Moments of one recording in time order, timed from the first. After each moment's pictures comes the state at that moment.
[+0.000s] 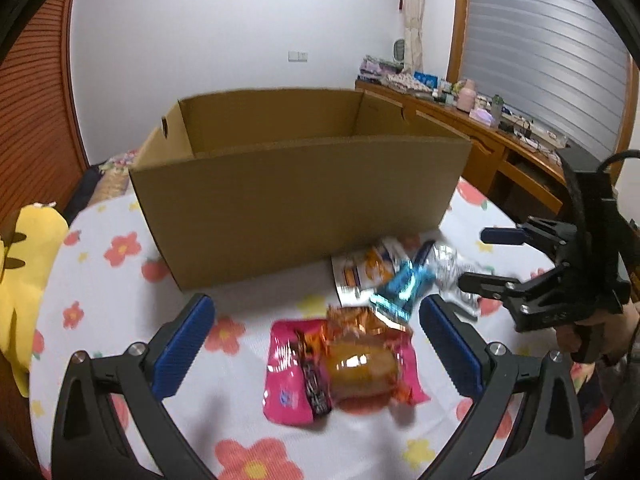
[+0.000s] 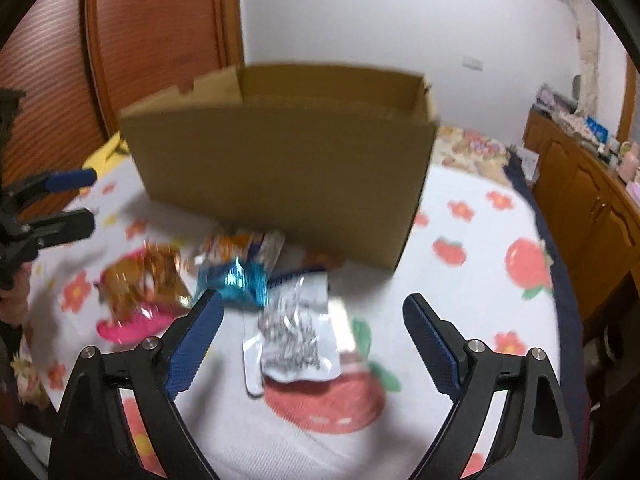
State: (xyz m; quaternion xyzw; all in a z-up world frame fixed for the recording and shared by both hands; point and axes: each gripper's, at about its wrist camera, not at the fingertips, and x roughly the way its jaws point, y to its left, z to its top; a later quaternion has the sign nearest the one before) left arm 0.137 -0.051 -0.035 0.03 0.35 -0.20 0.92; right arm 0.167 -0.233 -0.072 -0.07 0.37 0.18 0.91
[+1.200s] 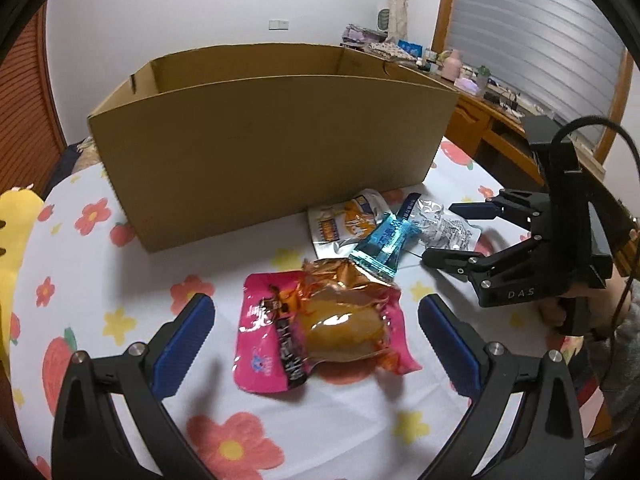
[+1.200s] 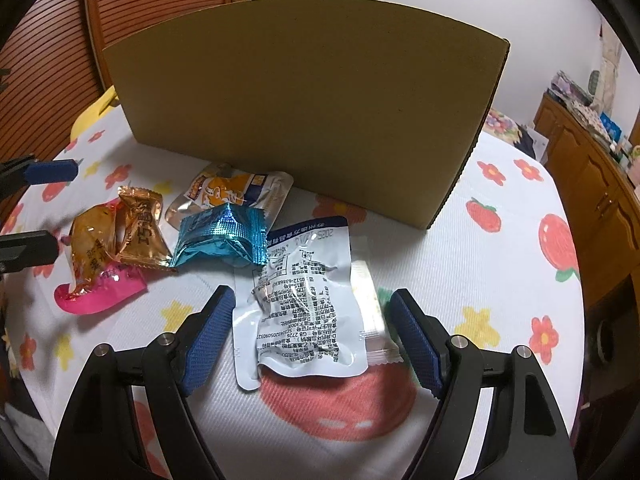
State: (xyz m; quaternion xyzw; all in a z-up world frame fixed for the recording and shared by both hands) left arm 0.132 -0.060 -0.051 0.04 0.40 -0.23 0.89; right arm 0.179 -0.219 -0.102 -0.11 0.42 0.17 0.88
